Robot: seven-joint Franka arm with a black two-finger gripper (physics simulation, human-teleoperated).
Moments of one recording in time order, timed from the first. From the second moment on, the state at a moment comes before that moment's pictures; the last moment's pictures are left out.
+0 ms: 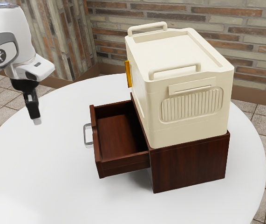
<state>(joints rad) 0.13 -0.45 -0.08 -2.25 0.07 1.83 0.75</state>
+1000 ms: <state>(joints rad) 0.12 -0.17 -0.17 -2.38 -0.06 2.40 1.08</state>
